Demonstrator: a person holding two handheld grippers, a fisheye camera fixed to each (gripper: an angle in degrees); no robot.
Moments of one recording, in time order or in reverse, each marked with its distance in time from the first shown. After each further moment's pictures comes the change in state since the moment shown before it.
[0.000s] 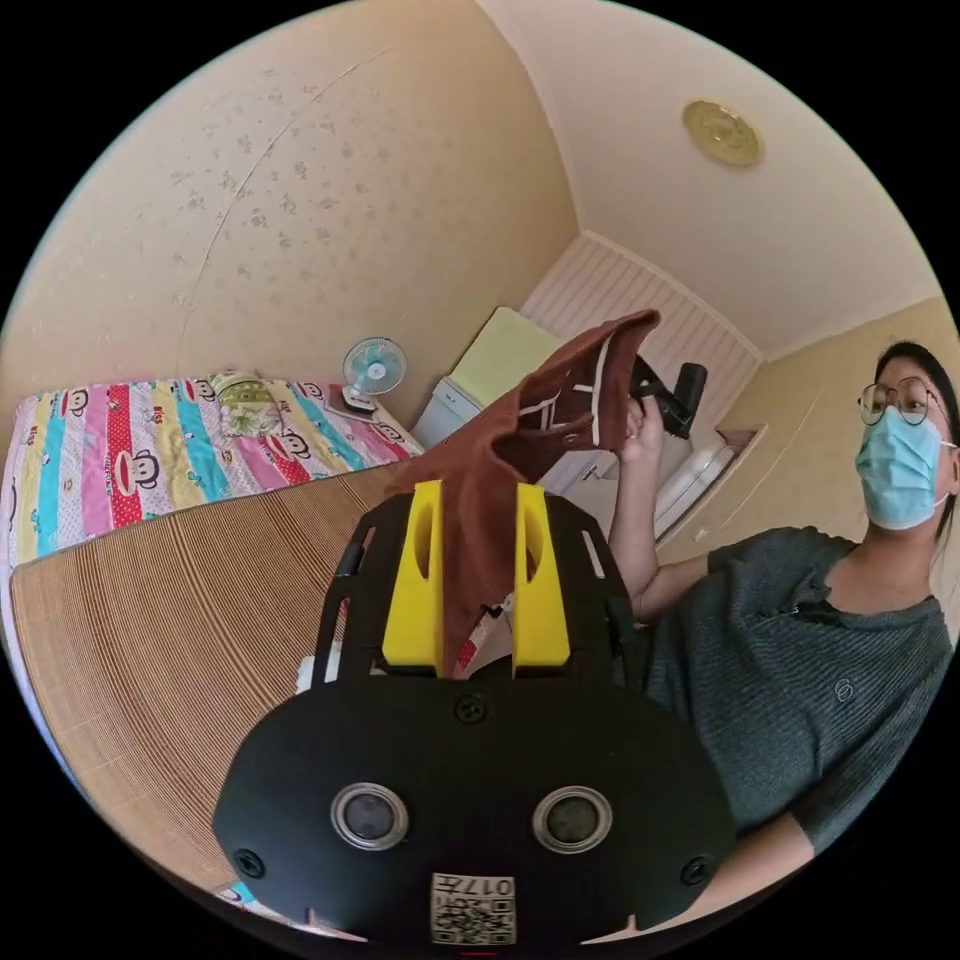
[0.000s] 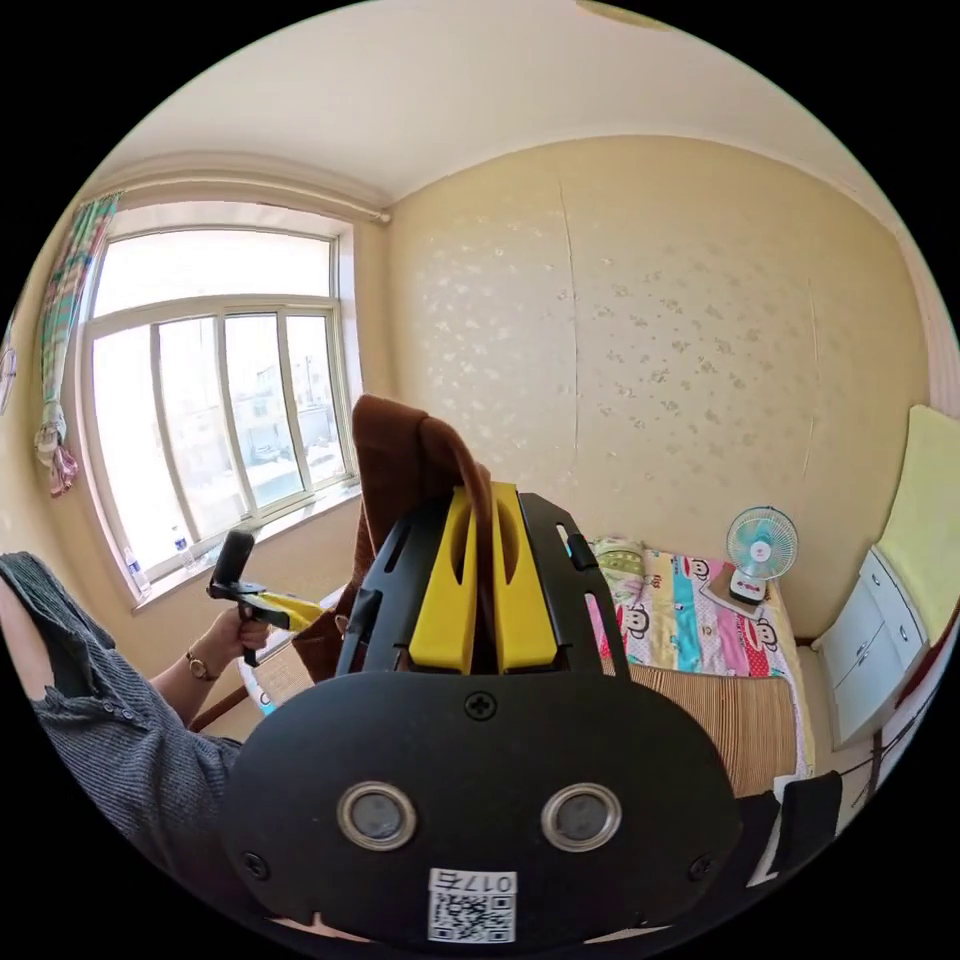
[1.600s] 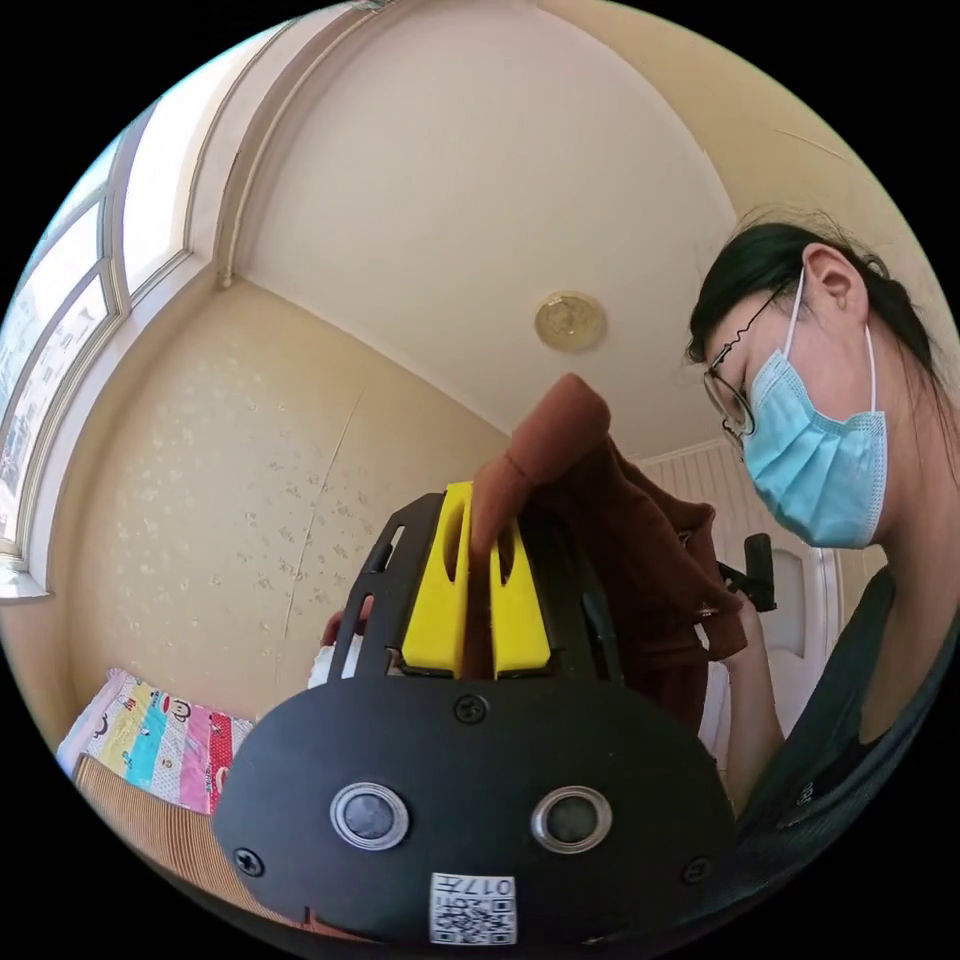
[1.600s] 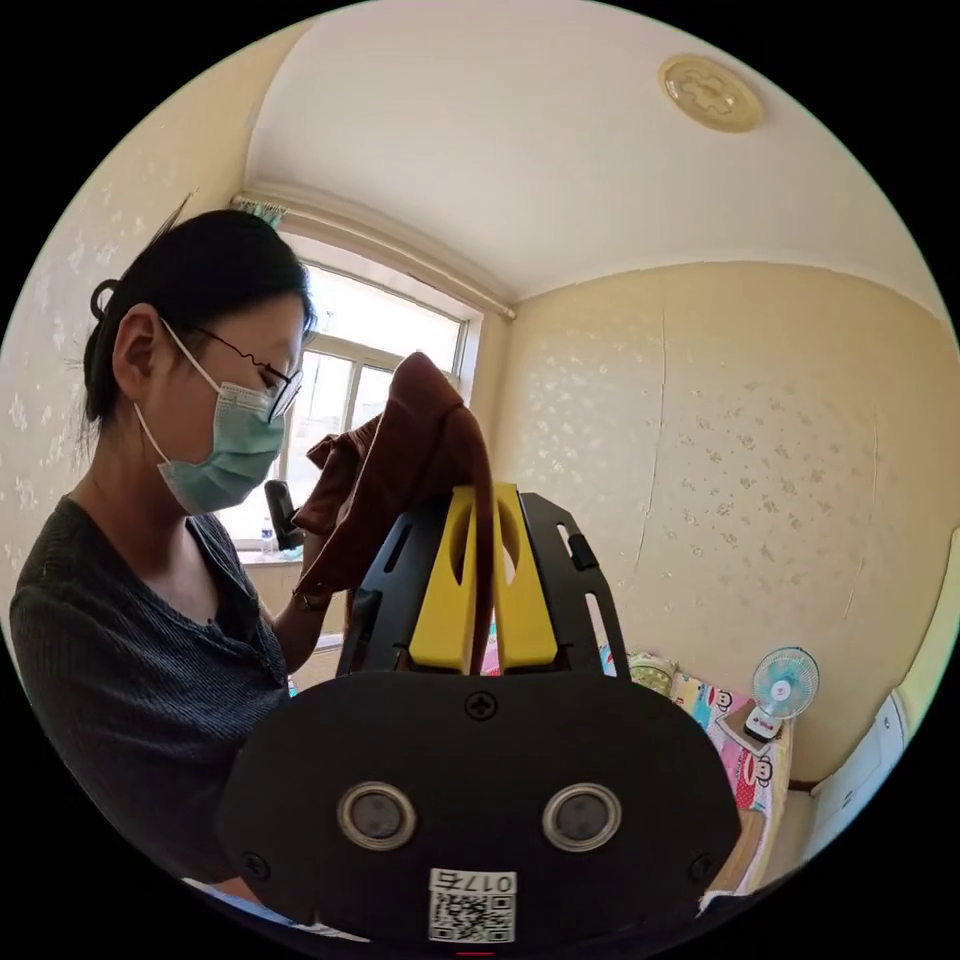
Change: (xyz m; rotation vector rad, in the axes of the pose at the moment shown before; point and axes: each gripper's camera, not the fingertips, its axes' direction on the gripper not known) left arm 0.225 -0.081 -0.164 1.050 -0.364 0.431; right arm -0.014 -0.082 -0.201 0.253 -0.265 -0.247
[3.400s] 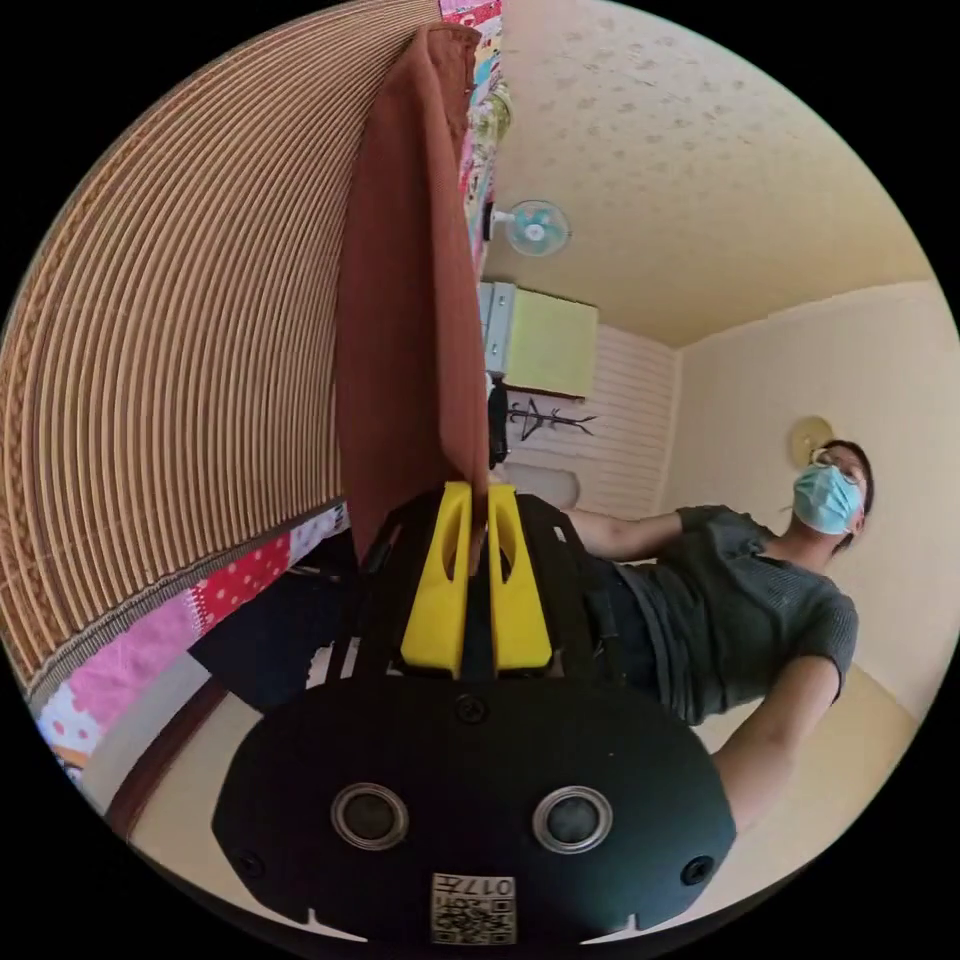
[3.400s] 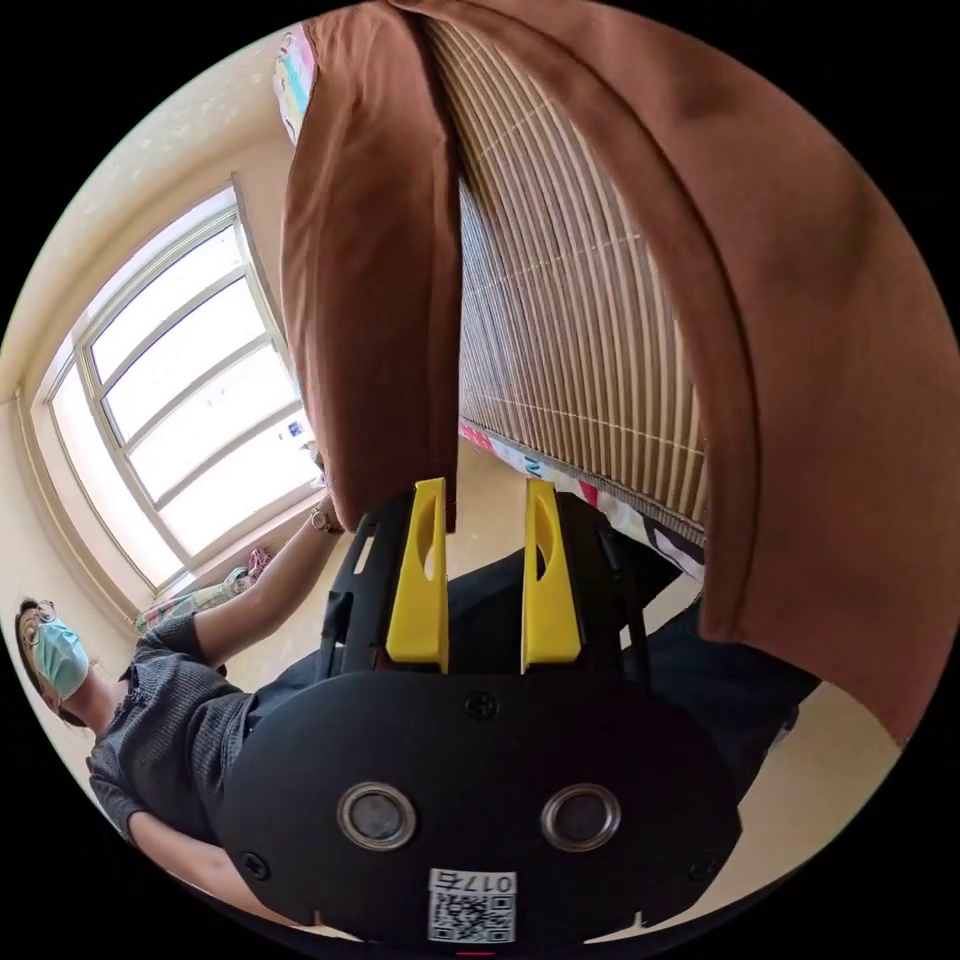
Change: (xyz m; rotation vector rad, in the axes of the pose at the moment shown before) left arm -0.863 0.241 -0.030 -1.223 0.356 -1.498; right arm 0.277 0.809 0.119 -1.345 -0.675 1.577
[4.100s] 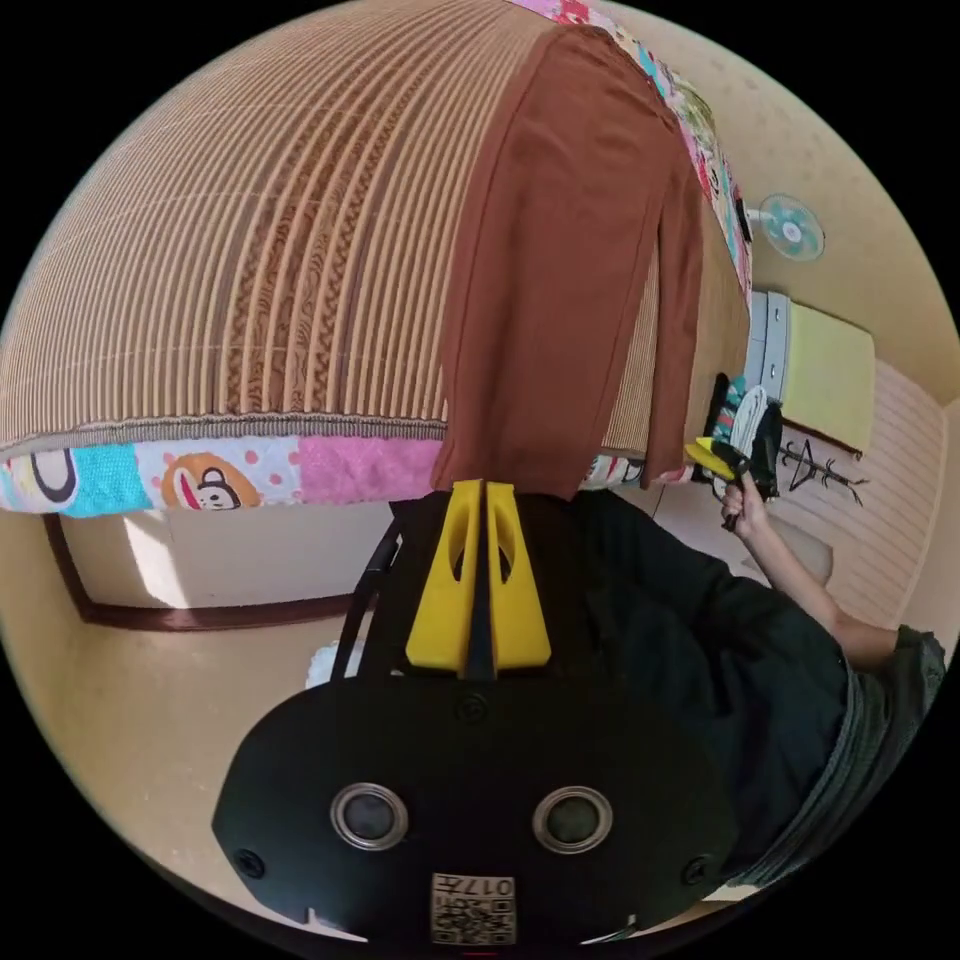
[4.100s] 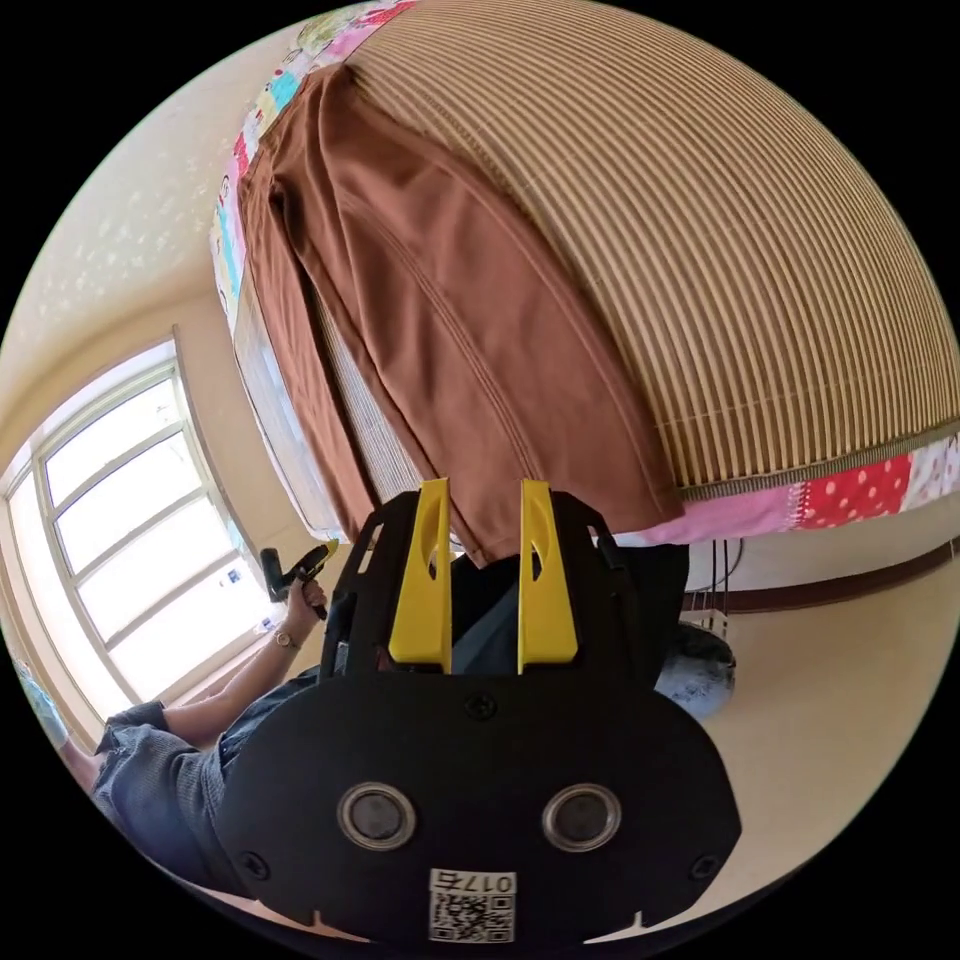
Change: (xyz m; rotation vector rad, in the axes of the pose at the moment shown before) left arm 0.048 0.020 -0.089 0.194 -0.798 -0.363; right arm 0.082 0.228 -0.240 0.485 0.186 0.243
